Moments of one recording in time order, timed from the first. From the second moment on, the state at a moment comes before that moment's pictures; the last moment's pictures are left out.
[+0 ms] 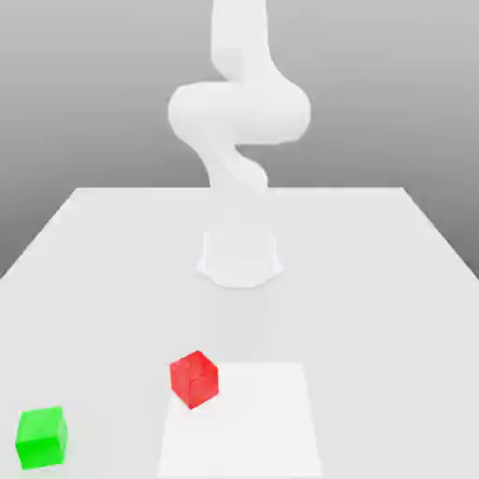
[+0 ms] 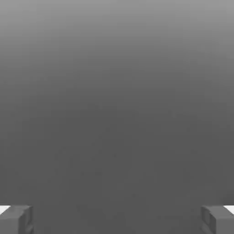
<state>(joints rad) -0.05 -0.72 0.04 -2.35 -0.02 2.35 0.88</state>
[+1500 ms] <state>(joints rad) -0.28 0.02 0.10 -2.82 0.00 2.84 1.51</state>
